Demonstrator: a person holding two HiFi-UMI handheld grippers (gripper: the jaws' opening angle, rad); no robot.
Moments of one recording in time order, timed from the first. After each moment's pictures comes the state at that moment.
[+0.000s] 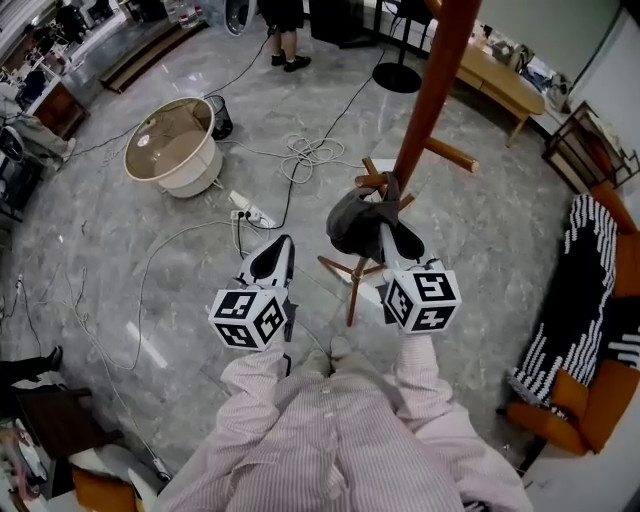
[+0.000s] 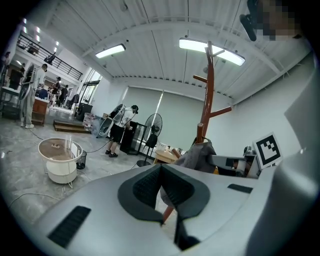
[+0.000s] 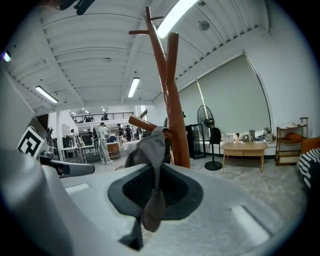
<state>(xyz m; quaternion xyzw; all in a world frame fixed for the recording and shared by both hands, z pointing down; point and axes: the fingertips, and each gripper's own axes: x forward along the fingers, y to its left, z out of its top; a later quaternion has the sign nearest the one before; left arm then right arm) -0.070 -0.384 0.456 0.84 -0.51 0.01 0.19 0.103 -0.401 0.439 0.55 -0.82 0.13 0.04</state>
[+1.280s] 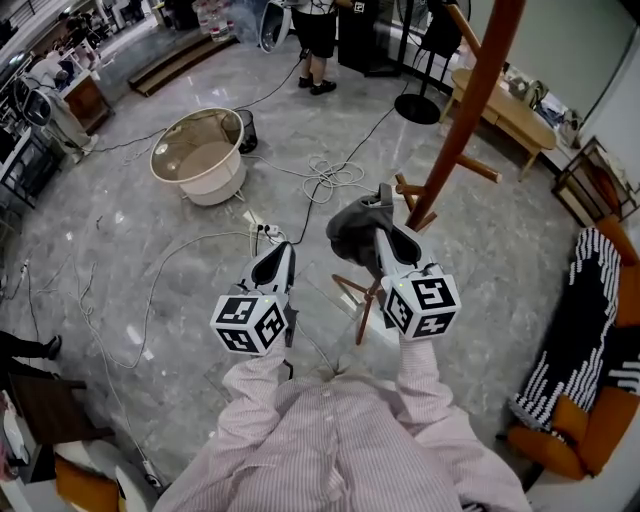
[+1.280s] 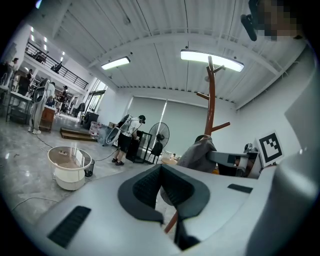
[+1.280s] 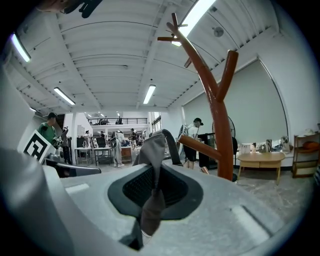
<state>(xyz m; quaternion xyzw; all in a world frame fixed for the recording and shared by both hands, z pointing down) -0.136 -0.355 0.424 0.83 -0.54 -0.02 0.16 0.024 -0.381 0.390 0.49 -0.87 0.07 0.02</state>
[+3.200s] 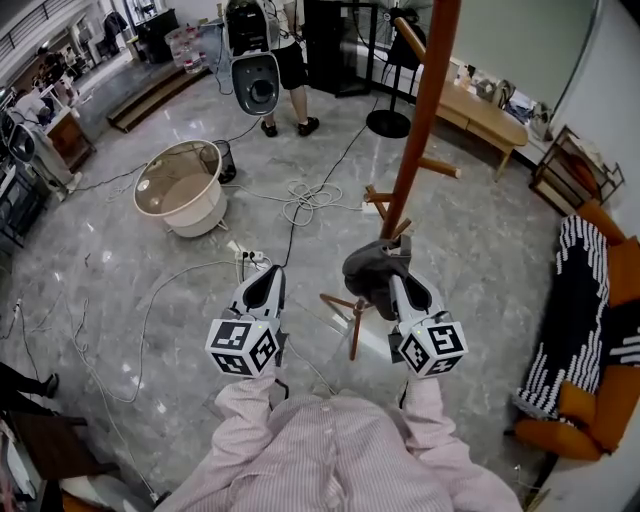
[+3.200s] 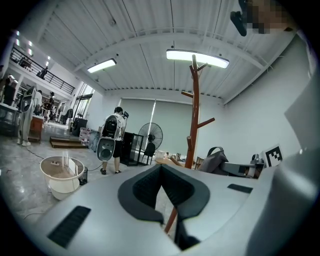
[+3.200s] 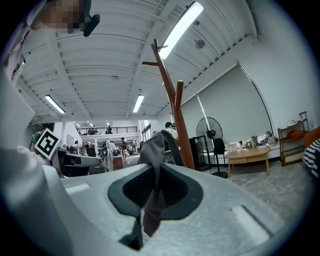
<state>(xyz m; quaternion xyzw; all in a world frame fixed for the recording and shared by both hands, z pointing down) -0.117 -0.335 0.417 0.86 -0.50 0.00 0.12 0.098 -0.313 0.426 0.54 -0.83 0.09 -0.05</state>
